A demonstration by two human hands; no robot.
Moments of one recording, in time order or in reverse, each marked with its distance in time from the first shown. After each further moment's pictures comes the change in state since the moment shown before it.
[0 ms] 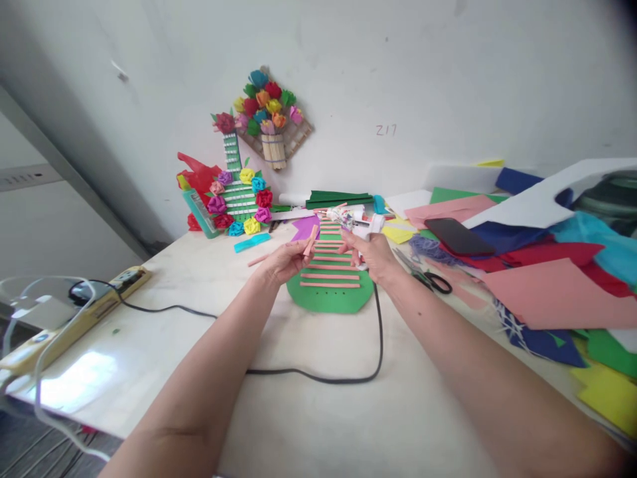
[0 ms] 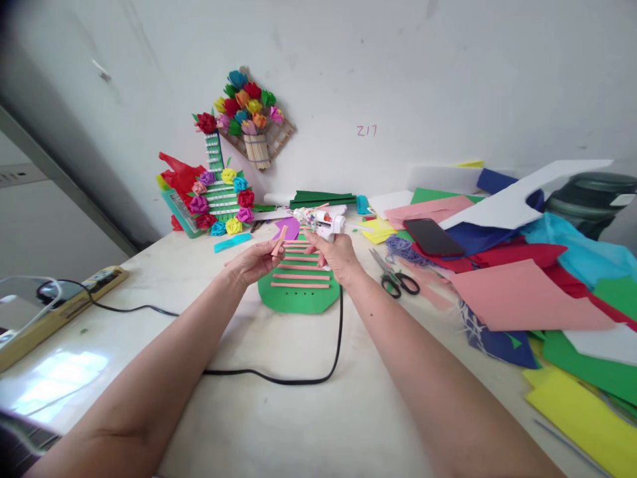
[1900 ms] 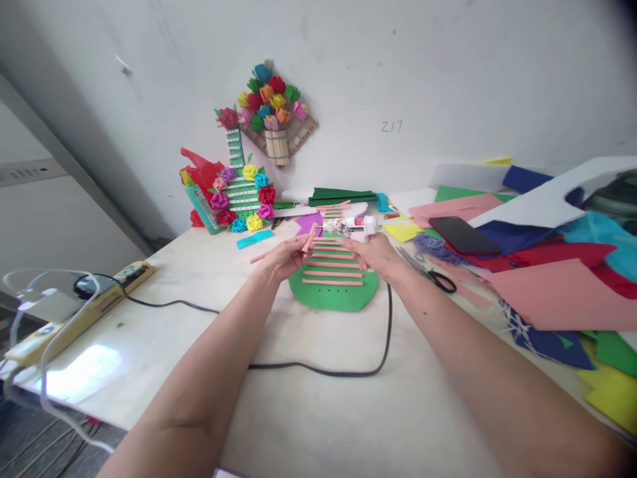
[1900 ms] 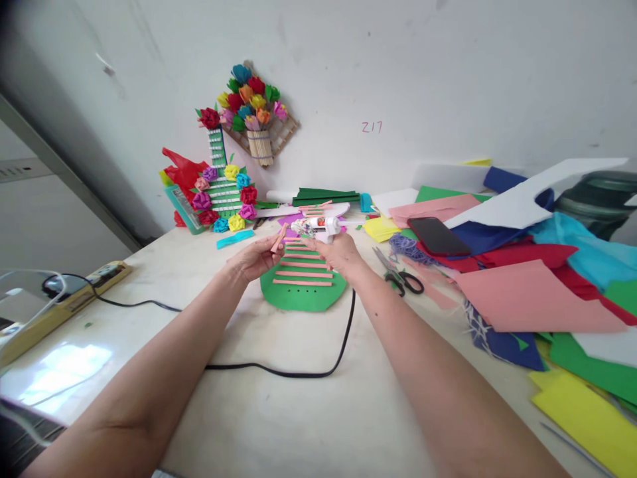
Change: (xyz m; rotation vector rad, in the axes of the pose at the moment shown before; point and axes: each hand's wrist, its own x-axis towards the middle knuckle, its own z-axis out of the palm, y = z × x) left_hand 0.003 0.000 -0.010 -0.023 -0.046 0.029; right_hand 0.000 -0.004 -0.004 -0.276 -0.005 0.020
